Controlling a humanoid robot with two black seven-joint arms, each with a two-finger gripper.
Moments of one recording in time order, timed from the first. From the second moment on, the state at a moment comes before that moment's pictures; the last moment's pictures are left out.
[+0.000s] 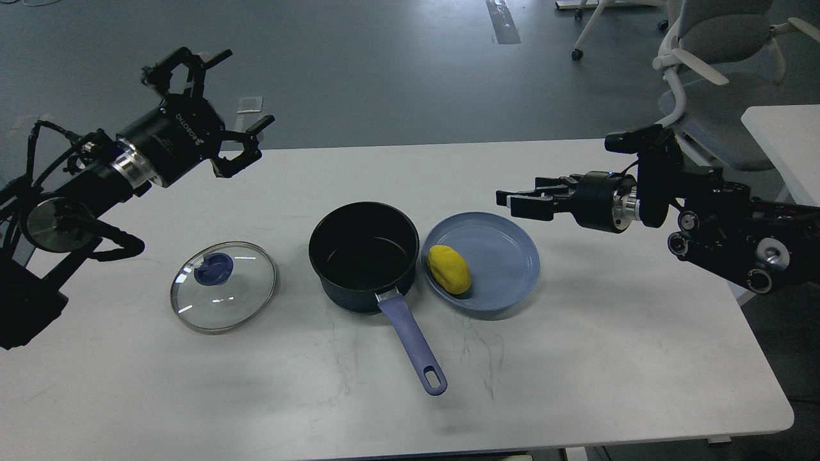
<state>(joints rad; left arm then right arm) -0.72 0.57 -0.79 -1.03 -0.08 -0.49 0.00 1.05 -0.57 -0.01 1.04 -1.40 0.10 0.38</state>
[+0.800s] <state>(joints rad) -0.65 0.71 -0.83 -1.19 -0.07 -0.49 -0.03 0.98 -0.40 -0.07 0.95 -1.41 0.05 0.45</state>
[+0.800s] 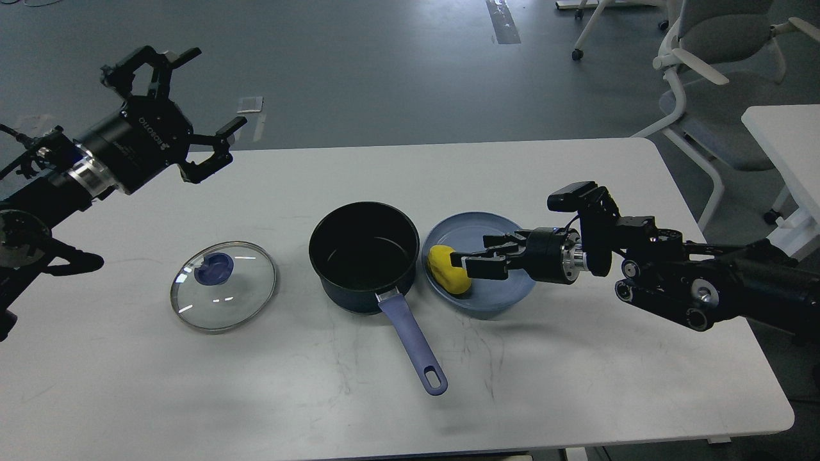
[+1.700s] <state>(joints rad) -0.63 0.73 -0.85 -1.22 -0.07 -0.49 -0.04 0.99 -0.28 -0.17 0.82 -1.40 0.05 0.45</state>
